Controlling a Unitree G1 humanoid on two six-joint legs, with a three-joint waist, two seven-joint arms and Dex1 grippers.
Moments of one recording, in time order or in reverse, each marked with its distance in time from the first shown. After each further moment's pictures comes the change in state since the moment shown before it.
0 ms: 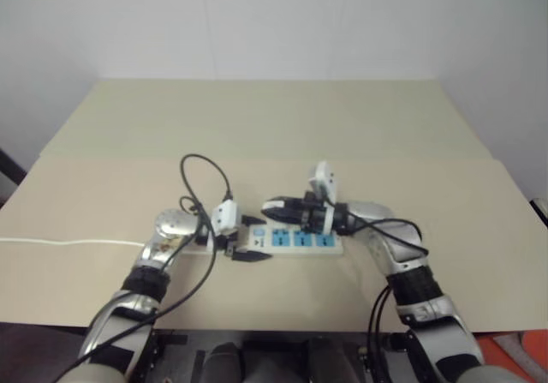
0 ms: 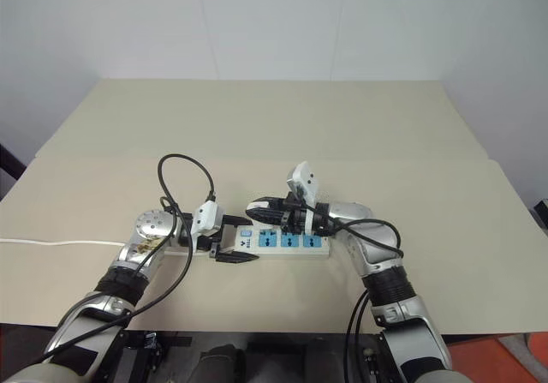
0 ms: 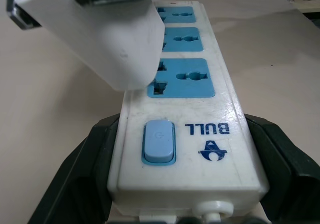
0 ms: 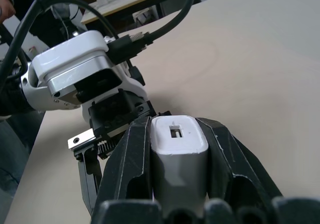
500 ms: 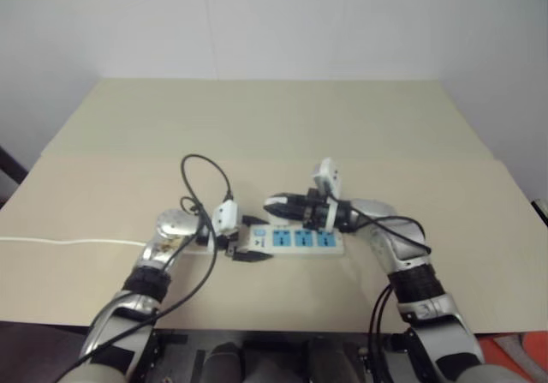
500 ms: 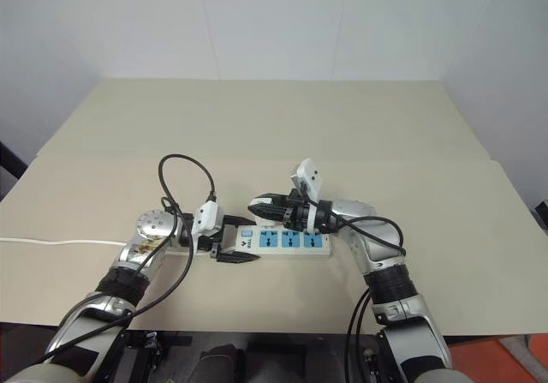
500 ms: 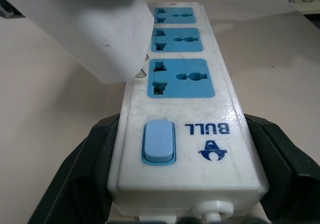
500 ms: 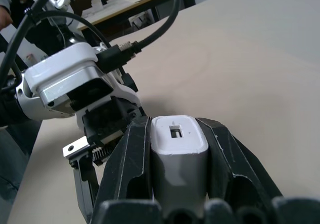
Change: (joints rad) left arm 0.001 -0.004 0.000 -0.002 0.000 0.000 0.001; right arm -0.009 -0.012 -0.039 0.000 0.022 0.055 -0.013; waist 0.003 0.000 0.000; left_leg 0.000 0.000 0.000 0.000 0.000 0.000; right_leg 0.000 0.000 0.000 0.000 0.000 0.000
